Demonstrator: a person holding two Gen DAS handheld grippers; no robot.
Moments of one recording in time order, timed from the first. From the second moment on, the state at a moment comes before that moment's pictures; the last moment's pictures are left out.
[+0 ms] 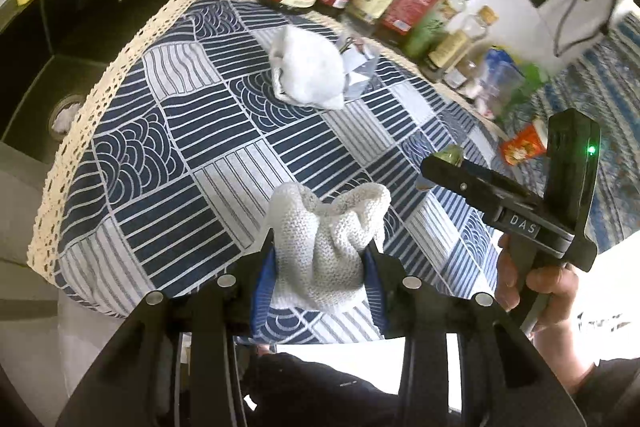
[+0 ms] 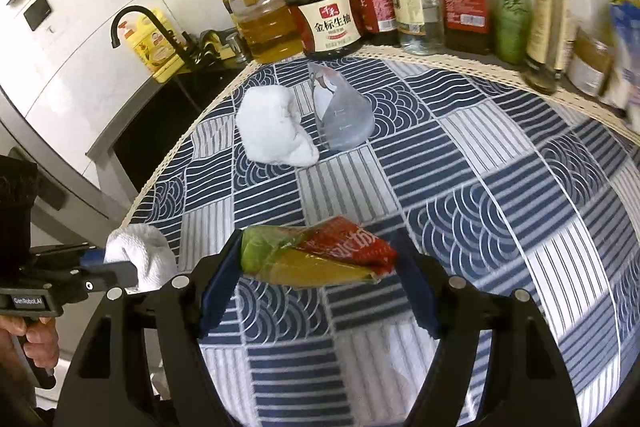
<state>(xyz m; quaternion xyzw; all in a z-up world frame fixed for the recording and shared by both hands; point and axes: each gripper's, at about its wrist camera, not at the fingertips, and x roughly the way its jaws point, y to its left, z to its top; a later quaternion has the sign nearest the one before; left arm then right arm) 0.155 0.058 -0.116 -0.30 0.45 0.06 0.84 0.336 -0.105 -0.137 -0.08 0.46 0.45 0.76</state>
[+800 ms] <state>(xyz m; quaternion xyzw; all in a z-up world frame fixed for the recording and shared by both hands) 0.030 0.082 -0.100 -0.25 0.43 -0.05 0.87 0.156 -0.110 -0.102 -0.02 0.45 0.38 0.81</state>
